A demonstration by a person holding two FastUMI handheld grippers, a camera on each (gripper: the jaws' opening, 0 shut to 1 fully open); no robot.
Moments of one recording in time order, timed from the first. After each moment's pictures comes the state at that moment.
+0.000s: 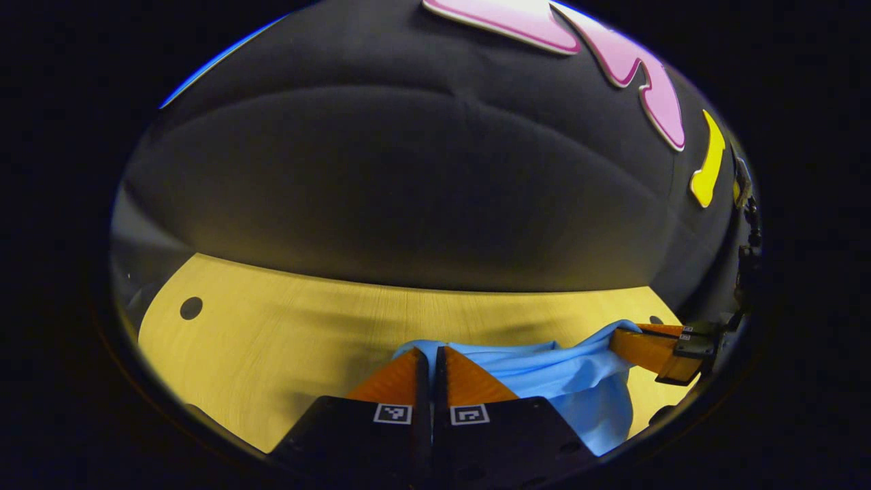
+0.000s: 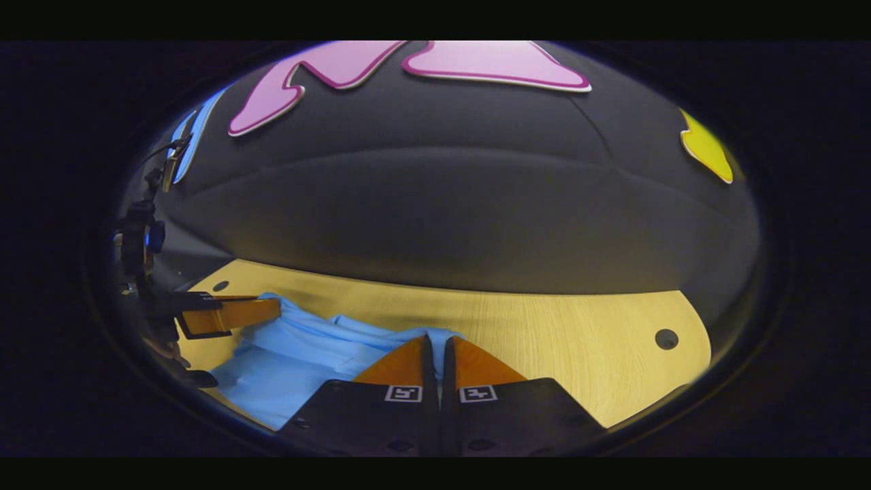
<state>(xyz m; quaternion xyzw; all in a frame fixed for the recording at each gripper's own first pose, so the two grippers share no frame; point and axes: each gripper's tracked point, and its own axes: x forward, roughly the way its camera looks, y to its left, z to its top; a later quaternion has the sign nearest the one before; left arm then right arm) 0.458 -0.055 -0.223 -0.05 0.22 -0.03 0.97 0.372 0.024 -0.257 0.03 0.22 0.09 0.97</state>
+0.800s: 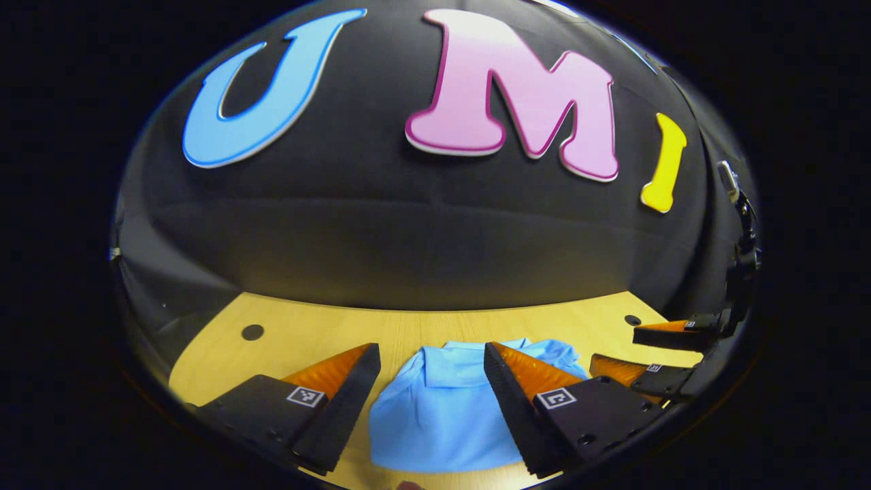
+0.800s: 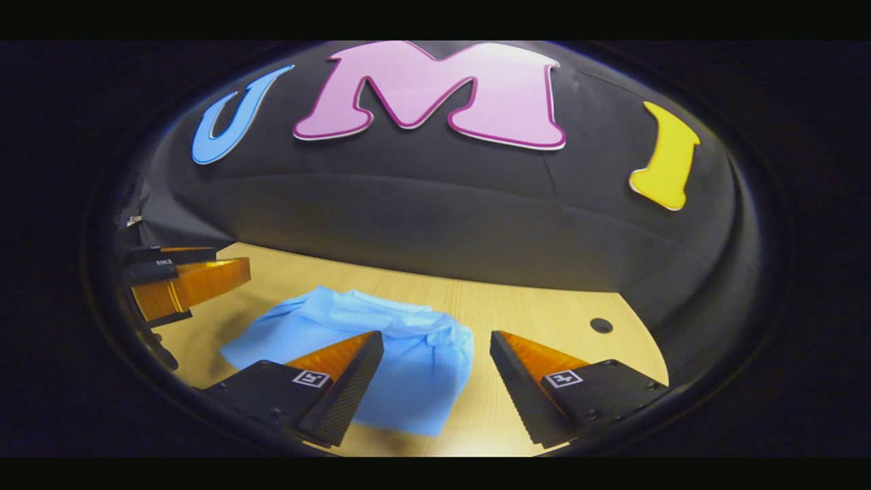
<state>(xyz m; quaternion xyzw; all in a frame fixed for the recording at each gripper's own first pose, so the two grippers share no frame) 0.300 -0.051 -0.117 -0.01 0.12 -0.02 0.99 0.223 0.023 -0.190 -0.02 0.21 0.04 0.98</state>
